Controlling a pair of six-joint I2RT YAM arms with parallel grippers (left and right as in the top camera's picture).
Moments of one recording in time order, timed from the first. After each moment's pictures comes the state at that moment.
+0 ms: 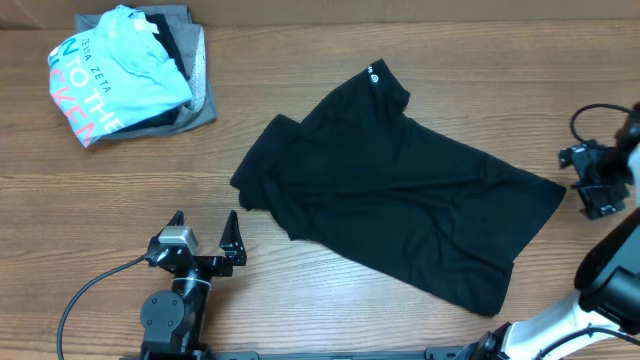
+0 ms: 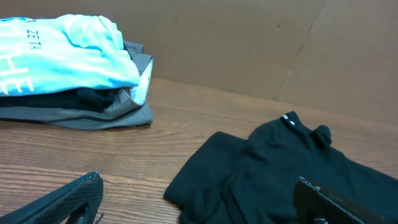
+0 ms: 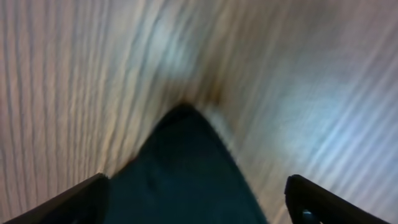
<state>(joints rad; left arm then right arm) -0.09 0.02 0.01 -0.08 0.01 -0.26 -0.56 1.90 1.43 -0.98 0.00 0.69</state>
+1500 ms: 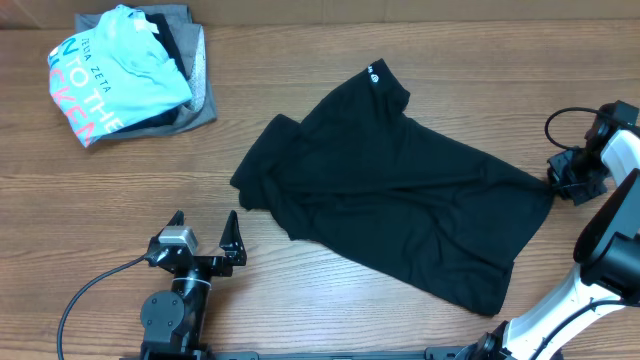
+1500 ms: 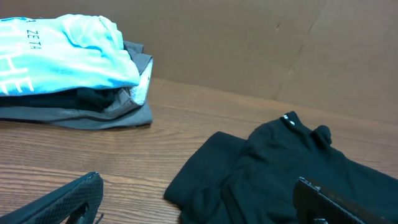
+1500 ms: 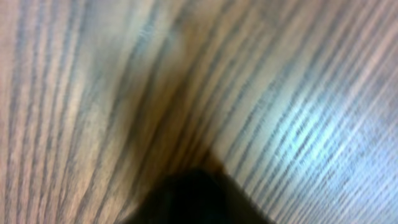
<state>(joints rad) -0.09 0.02 0.01 -0.08 0.01 -0.26 -0.51 2.06 1.41 -0.82 0.06 0.67</state>
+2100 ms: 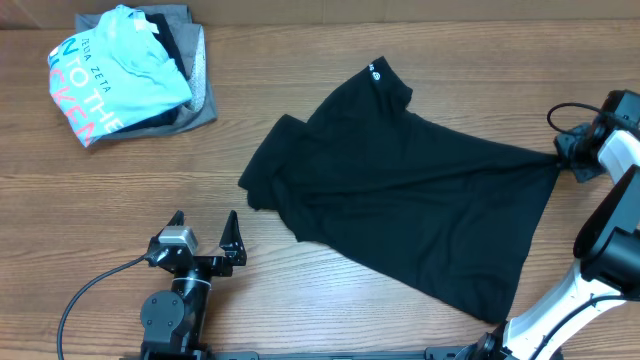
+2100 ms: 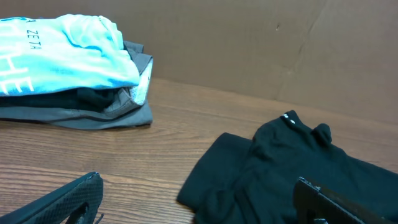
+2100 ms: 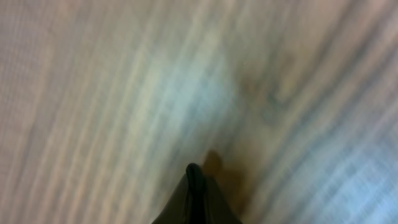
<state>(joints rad) -0.09 0.02 0.01 -0.08 0.01 -0.26 -0.51 2.09 1.42 -0.49 0.04 0.66</state>
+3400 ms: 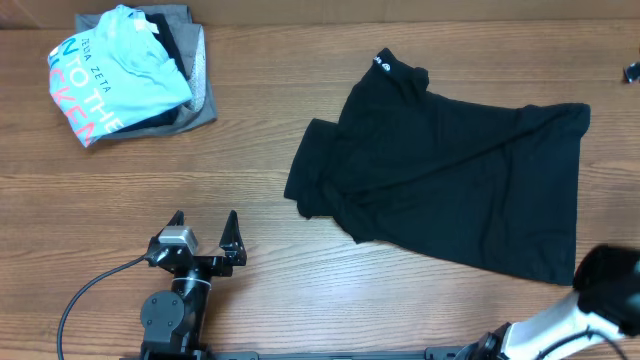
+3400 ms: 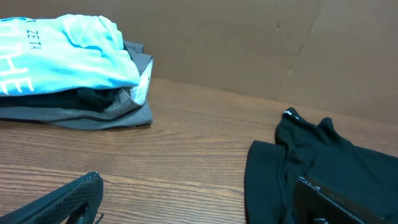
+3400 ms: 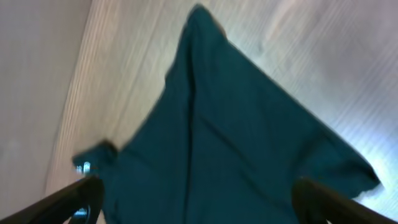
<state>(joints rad) -0.09 0.02 0.01 -0.08 0.01 -0.26 -0.55 1.86 2.25 -1.56 -0.13 0.62</state>
